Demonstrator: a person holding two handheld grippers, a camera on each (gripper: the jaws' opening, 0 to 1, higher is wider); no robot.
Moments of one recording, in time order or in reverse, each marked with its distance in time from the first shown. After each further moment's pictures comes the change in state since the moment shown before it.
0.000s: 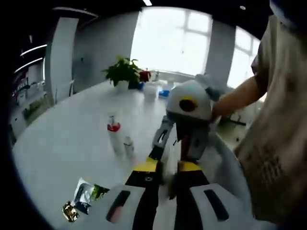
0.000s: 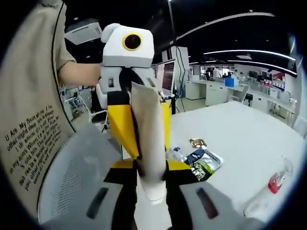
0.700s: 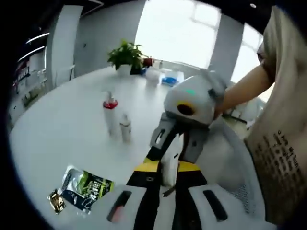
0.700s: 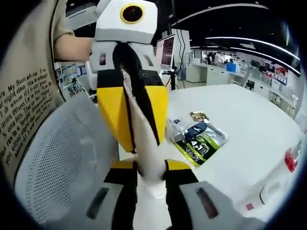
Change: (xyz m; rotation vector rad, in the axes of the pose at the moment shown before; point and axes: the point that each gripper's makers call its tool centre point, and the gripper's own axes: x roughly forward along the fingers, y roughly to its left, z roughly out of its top) left arm 0.030 0.015 -0.042 -0.081 0.073 0.005; right arm 0.017 -0.011 -0.064 0.025 0.130 0.001
